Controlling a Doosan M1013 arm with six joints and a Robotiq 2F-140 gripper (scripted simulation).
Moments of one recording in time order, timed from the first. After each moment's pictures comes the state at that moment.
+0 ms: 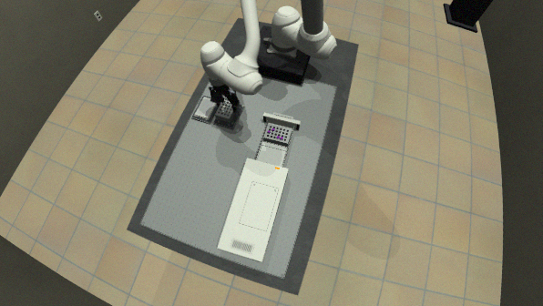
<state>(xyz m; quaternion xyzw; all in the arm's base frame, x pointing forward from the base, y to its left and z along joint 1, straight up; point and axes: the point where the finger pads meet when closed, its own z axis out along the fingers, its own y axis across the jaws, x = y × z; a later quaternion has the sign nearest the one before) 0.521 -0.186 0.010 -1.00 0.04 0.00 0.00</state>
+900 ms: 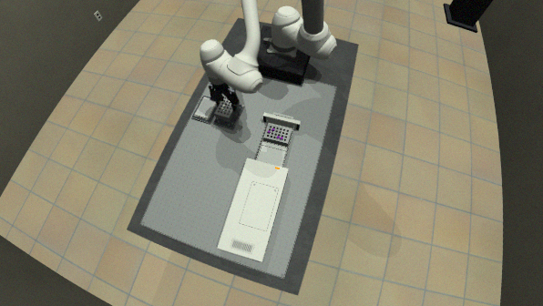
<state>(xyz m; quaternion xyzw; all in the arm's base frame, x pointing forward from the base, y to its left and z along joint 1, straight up) 0.521 -0.186 0.020 -1.00 0.04 0.00 0.00</state>
